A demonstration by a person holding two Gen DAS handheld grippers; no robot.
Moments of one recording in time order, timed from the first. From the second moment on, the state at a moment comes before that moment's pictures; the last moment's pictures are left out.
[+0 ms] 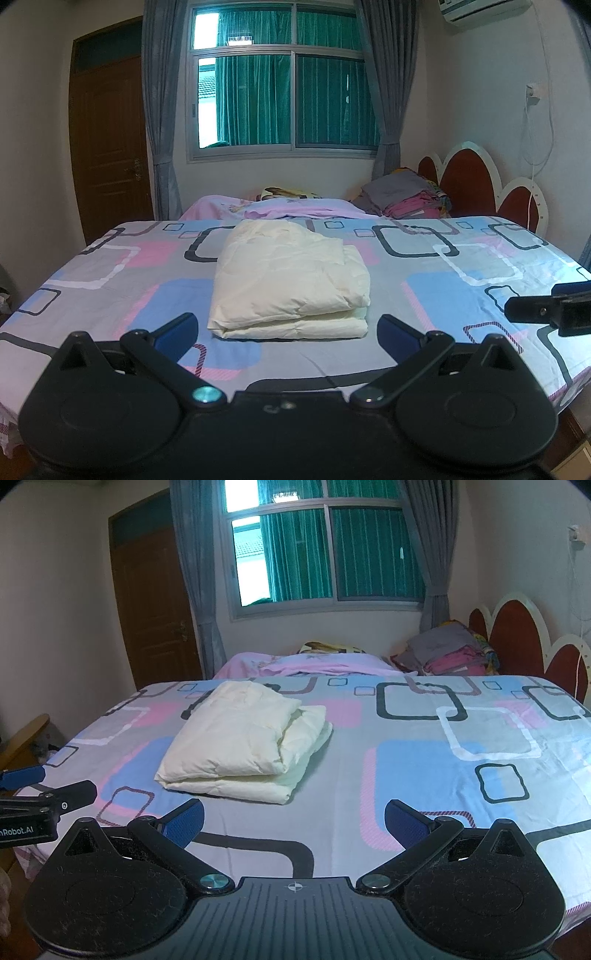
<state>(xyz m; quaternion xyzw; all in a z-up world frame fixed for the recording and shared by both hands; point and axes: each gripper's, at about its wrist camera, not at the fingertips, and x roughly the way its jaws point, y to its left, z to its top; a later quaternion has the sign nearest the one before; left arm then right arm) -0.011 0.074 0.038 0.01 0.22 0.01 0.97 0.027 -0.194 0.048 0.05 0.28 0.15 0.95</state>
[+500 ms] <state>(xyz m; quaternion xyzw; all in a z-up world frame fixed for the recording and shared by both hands) -0.012 0.078 0.038 0.01 0.22 0.01 0.97 0.031 -0.190 0.048 0.04 0.28 0.16 0.95</state>
